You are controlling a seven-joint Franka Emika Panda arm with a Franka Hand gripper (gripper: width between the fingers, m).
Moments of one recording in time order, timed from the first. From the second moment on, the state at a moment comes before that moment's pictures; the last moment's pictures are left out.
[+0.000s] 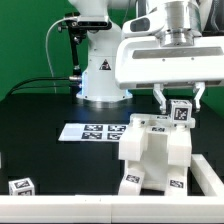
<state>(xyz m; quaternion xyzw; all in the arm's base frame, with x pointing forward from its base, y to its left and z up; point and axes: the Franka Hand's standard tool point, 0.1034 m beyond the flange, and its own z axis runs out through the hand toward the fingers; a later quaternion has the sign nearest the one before) 0.582 0.092 0.127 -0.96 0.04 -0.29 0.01</state>
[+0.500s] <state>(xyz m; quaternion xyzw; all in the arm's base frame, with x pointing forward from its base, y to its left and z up) 0.586 0.096 0.124 -0.96 0.03 -0.29 0.01</state>
